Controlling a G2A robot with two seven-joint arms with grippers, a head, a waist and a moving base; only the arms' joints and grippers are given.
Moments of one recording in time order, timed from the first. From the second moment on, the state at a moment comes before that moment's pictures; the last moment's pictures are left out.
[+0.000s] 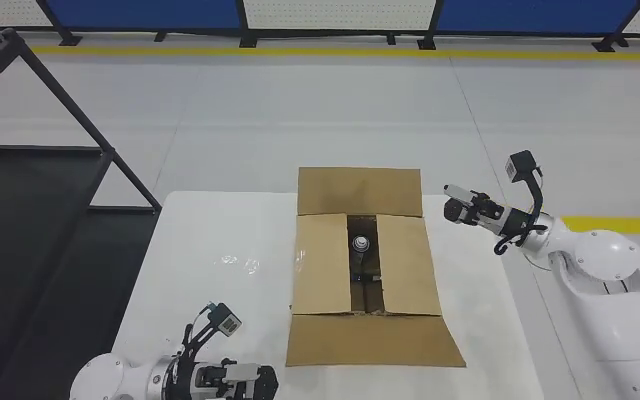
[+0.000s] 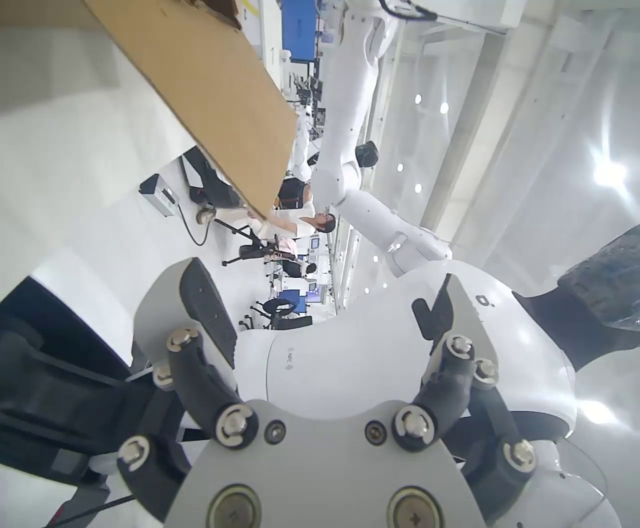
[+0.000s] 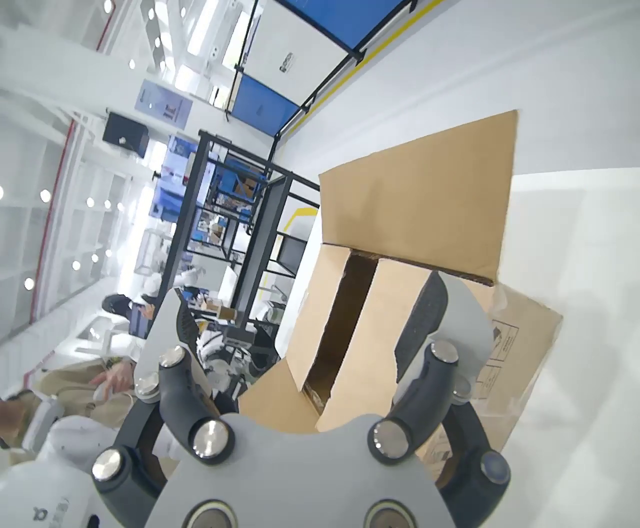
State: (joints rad) left arm 1.39 -1.11 -1.57 -1.79 -0.55 0.01 -1.42; right arm -0.64 -0.95 1.29 -1.26 0.30 -0.16 0.88
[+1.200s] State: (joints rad) left arm 1.24 -1.14 -1.35 -1.74 -0.68 -0.14 -1.04; right arm -0.32 -1.12 0.98 -0.61 0.35 -0.40 0.77
